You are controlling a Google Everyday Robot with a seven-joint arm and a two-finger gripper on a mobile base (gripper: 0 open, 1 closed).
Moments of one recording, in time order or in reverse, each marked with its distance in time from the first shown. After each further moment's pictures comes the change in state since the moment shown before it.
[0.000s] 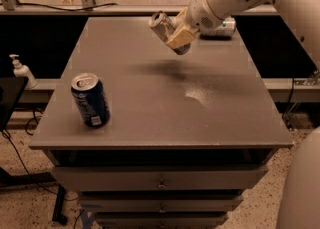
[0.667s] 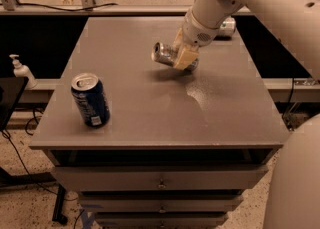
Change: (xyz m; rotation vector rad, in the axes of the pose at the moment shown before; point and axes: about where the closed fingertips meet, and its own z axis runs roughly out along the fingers) arm 0.045 0.043 0.016 -0.156 0.313 -0.167
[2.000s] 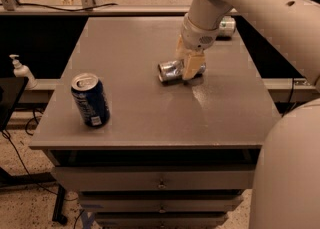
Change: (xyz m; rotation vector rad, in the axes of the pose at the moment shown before) arm 0.018 0.016 0.007 -0.113 0.147 -0.164
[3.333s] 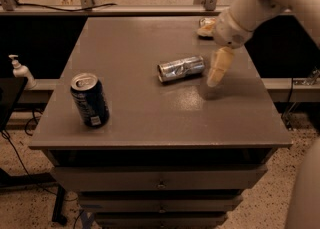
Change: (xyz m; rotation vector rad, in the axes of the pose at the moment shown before) arm 0.045 0.007 -0.029 0.107 -0.233 0.192
